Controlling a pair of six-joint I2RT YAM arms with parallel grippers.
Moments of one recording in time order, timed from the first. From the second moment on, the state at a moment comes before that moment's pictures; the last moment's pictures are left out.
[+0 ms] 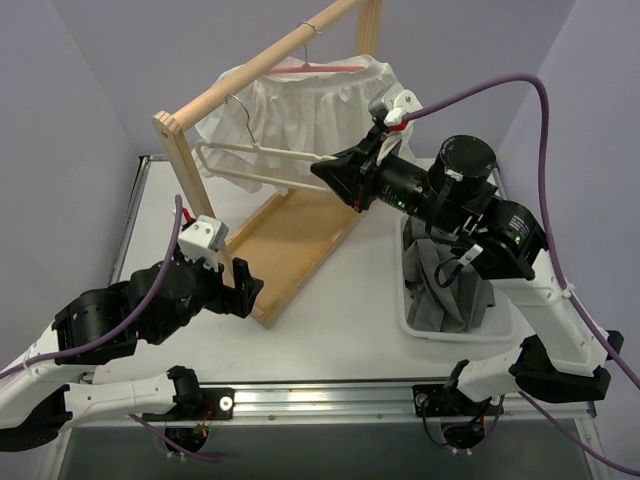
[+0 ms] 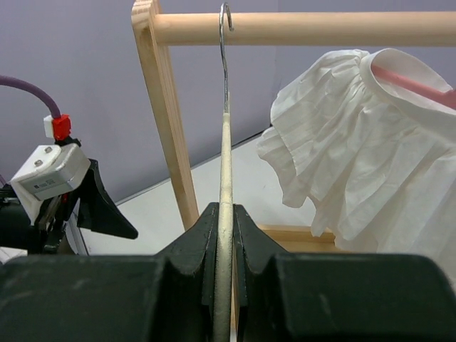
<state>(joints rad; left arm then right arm) -1.19 0.83 1.37 -1.03 -0.59 -0.49 0.93 1.37 1.99 -0.56 -0.06 0.04</state>
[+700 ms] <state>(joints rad) -1.19 0.81 1.34 -1.01 -0.57 -0.51 0.95 1.56 2.12 -0.55 -0.08 0.01</state>
